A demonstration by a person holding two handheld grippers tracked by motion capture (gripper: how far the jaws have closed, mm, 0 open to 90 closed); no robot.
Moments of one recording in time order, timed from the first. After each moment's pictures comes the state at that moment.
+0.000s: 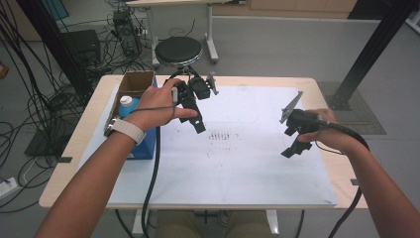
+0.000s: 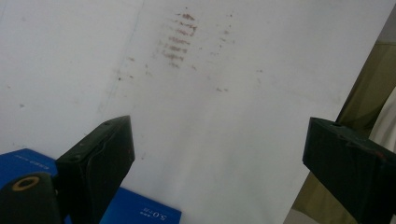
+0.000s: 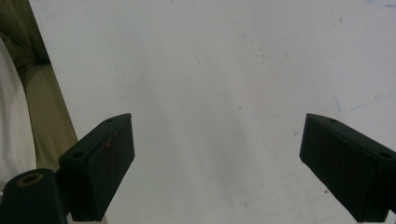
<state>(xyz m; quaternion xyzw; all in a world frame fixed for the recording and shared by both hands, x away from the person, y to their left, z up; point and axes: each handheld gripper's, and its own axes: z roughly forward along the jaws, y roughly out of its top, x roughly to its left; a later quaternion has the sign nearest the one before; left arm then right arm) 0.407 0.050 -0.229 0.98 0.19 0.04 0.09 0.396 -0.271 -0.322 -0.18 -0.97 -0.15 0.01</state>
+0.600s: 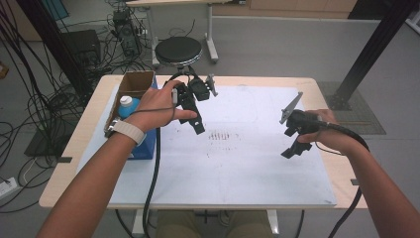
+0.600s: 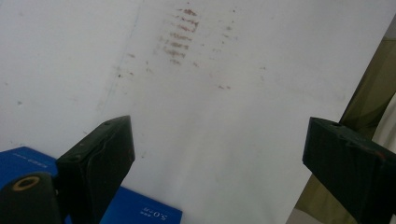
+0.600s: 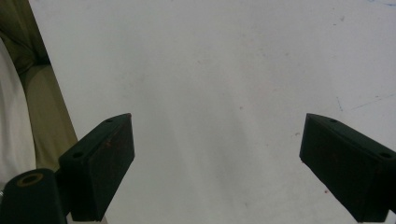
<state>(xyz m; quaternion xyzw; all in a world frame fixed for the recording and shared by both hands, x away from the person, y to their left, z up) 0.408 0.051 -0.234 0.98 0.19 0.04 0.09 0.396 -0.271 -0.323 -0.18 -0.97 -0.15 0.01</state>
